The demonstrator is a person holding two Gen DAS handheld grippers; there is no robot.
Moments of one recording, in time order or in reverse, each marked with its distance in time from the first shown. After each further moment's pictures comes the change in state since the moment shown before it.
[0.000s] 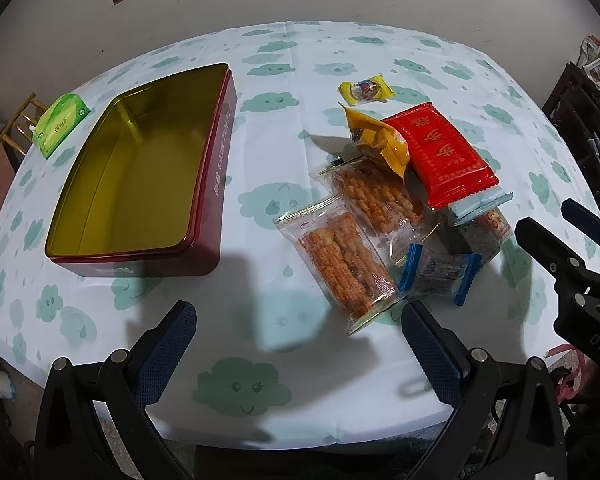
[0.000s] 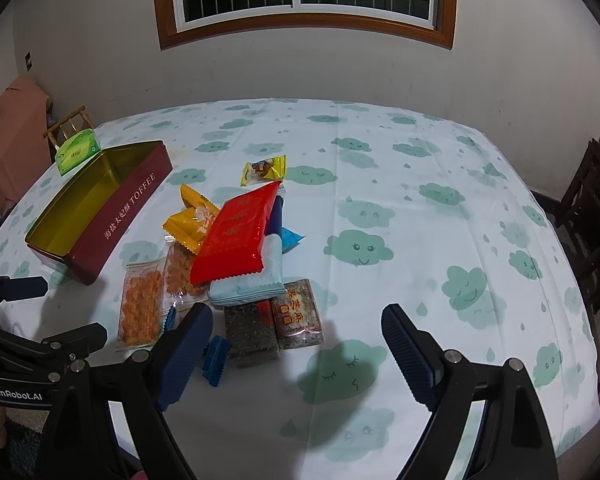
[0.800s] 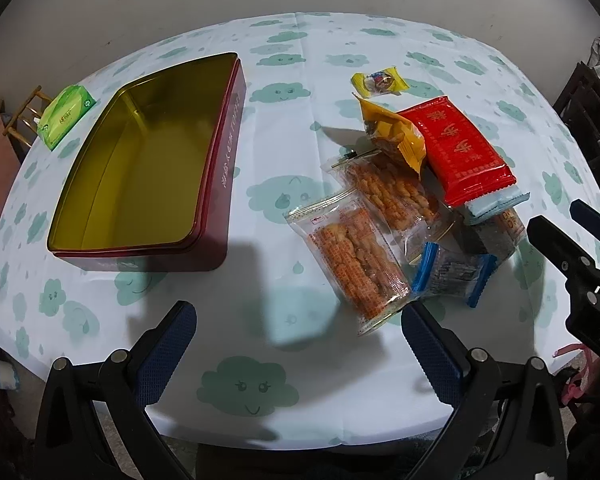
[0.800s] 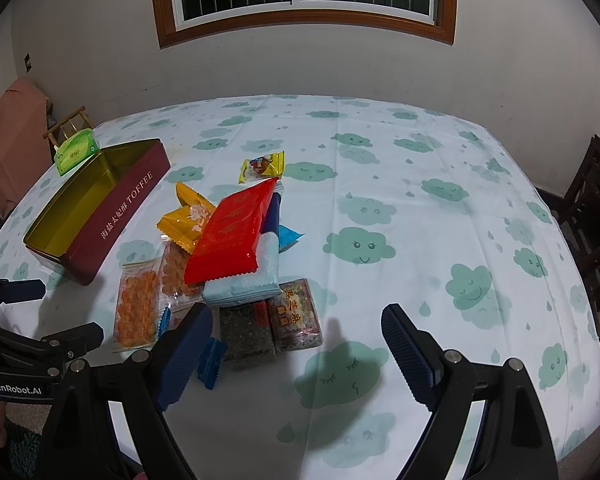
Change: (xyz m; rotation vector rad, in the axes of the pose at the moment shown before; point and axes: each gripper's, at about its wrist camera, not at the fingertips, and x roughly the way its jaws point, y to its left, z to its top) left arm 0.008 0.003 0.003 -0.020 0.031 0.028; right arm 0.008 -0.003 -0.001 0.012 0.013 0.010
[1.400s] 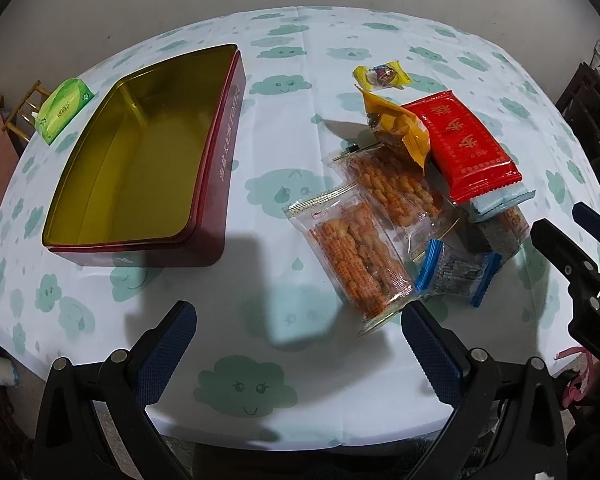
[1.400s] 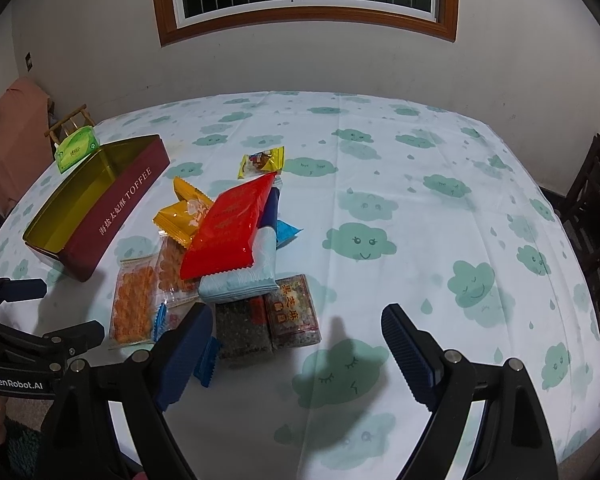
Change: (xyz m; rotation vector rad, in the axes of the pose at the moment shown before) left arm 0.006 0.000 -0.001 -0.006 0.019 -0.002; right arm 0.006 -0.002 -0.002 0.003 0.010 0.006
